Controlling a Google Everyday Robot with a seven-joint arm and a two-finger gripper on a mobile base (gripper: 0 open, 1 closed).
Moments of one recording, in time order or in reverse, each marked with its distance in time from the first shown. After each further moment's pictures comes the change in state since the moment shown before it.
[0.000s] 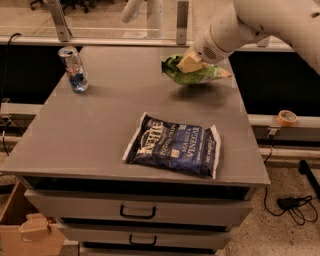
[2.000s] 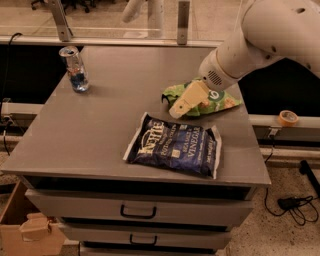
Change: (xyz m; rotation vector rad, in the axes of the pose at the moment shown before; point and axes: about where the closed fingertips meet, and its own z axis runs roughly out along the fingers) arm 0.052 0.073 -0.017 -0.129 0.115 0.205
